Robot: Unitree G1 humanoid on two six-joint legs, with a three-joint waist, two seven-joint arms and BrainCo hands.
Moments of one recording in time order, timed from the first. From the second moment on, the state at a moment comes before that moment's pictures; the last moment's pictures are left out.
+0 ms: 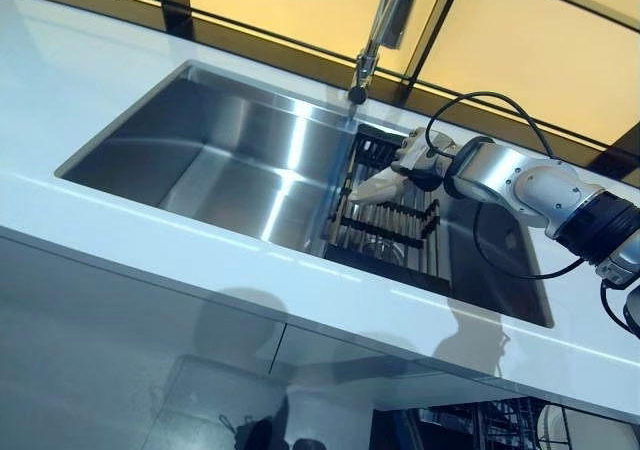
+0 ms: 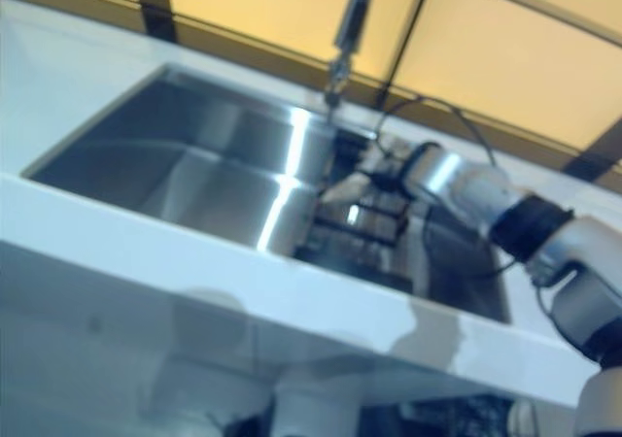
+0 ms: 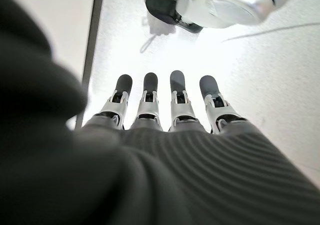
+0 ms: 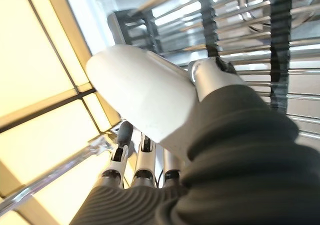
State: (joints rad) left arm -0.13 0.36 -0.27 1.09 -0.52 0.05 0.15; right arm -1.57 -1.00 1.15 0.42 -0.76 -0.14 0.24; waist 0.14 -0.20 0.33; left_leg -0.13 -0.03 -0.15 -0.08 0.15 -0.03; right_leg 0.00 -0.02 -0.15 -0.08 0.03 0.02
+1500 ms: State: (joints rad) left arm -0.04 0.32 -0.26 1.13 -0.40 0.03 0.07; right arm -1.07 -1.35 0.64 0.77 0.09 0.12 0.16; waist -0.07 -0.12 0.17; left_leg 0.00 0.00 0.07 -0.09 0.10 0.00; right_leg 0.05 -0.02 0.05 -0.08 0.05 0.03
